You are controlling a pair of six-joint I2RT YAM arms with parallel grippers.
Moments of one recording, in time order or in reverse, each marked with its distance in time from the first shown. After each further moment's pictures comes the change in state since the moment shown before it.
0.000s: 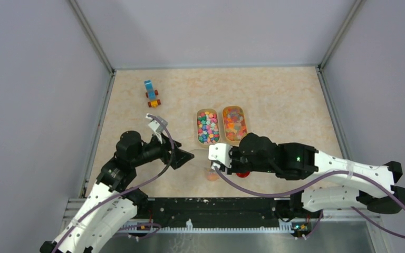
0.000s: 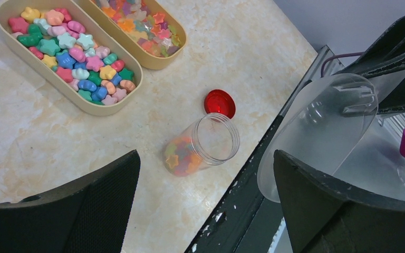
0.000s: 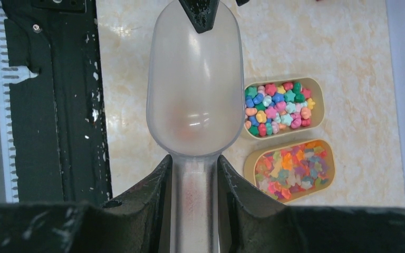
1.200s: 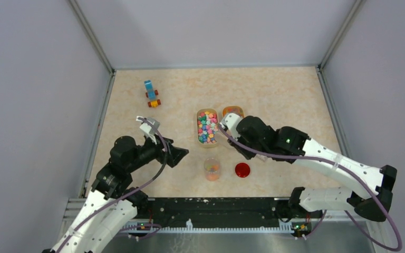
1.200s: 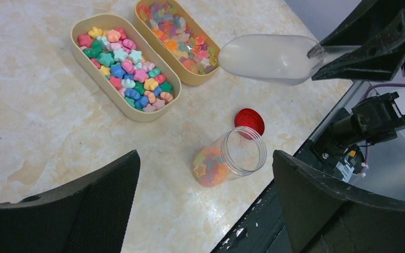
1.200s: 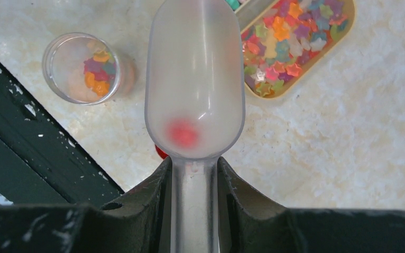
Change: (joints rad) left arm -0.008 -0.099 0.000 -0.039 -0.171 0.007; right arm -0.269 0.091 0.011 -0.195 0.127 0.340
